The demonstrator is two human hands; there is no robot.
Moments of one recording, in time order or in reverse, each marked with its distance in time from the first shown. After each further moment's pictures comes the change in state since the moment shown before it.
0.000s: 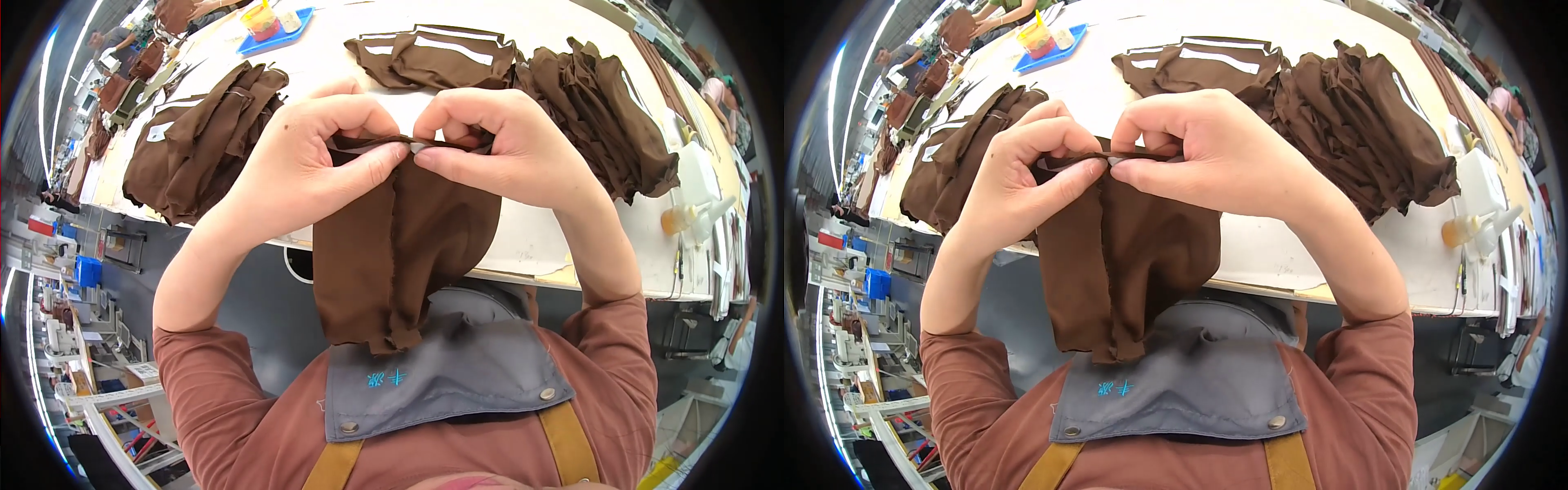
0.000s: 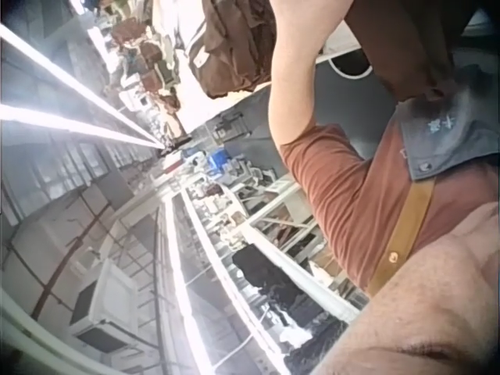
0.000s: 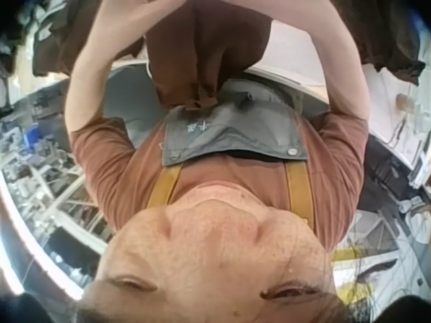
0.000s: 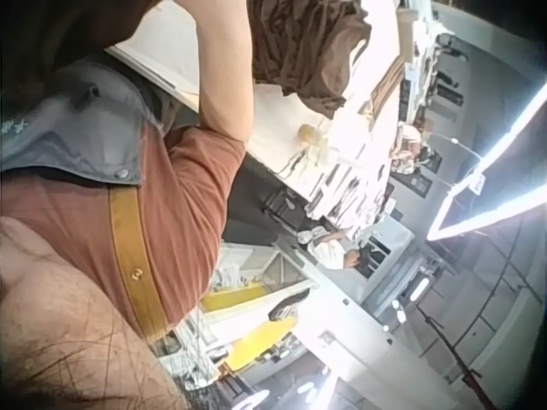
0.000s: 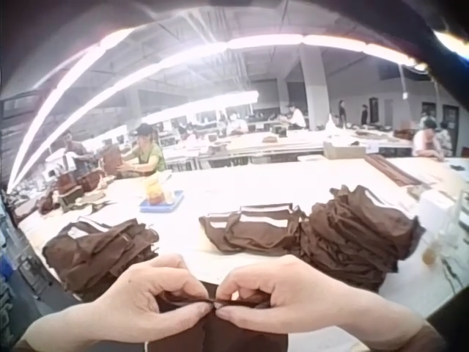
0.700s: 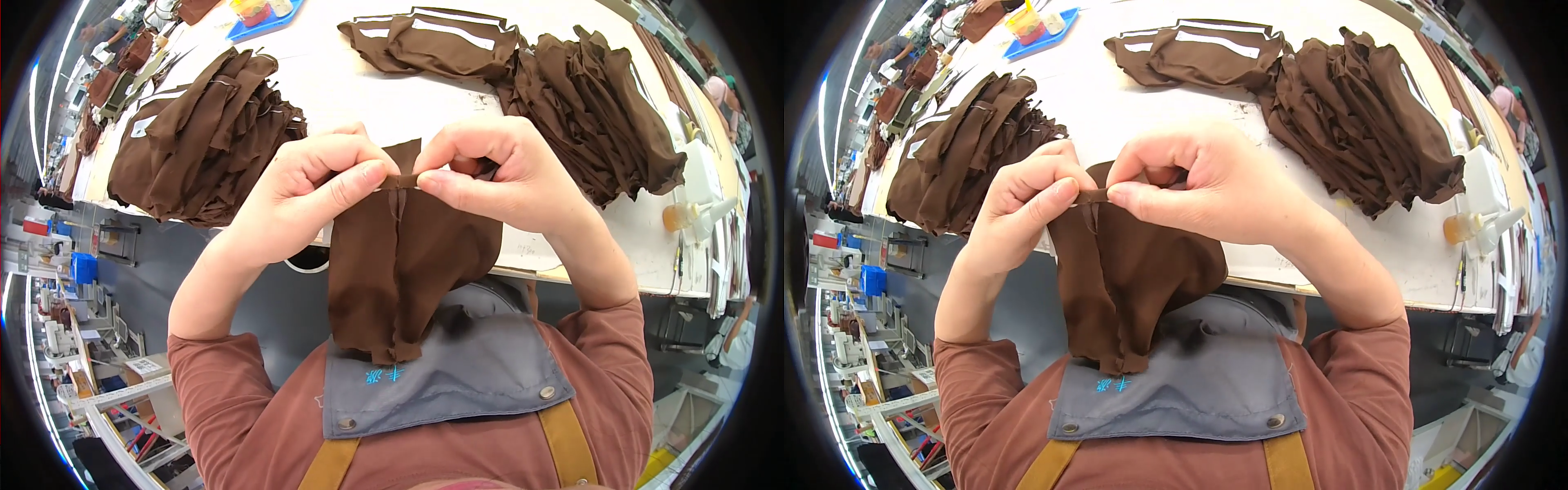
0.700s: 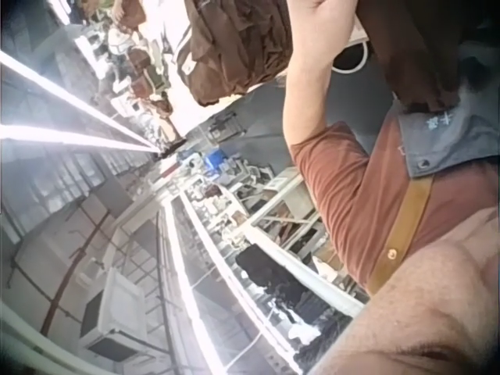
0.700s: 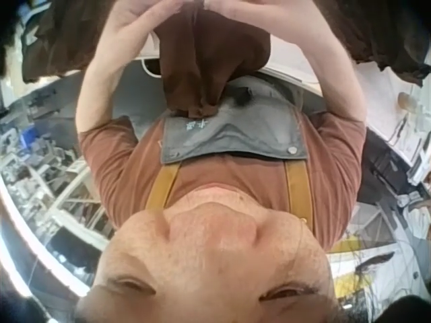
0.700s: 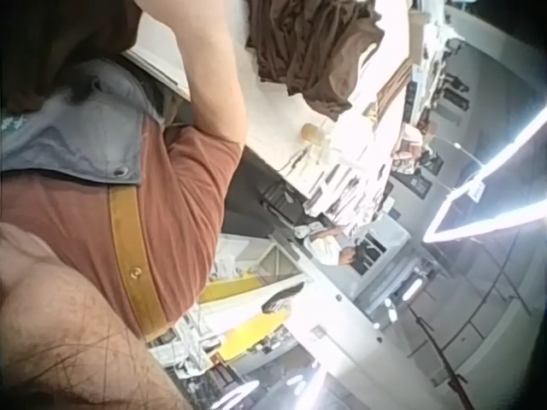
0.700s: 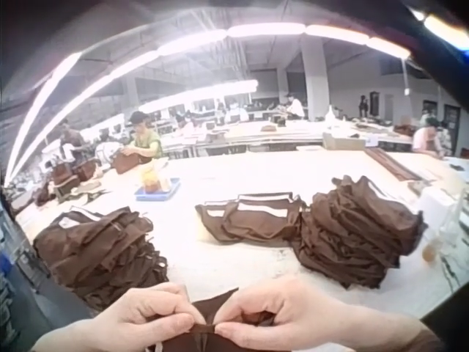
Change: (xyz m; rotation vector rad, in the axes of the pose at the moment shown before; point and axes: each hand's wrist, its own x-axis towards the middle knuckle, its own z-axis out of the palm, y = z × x) left_hand -0.023 -0.035 0.015 -0.398 -0.070 -0.078; right_hand -0.014 0.009 0.023 0.356 -0.004 0.179
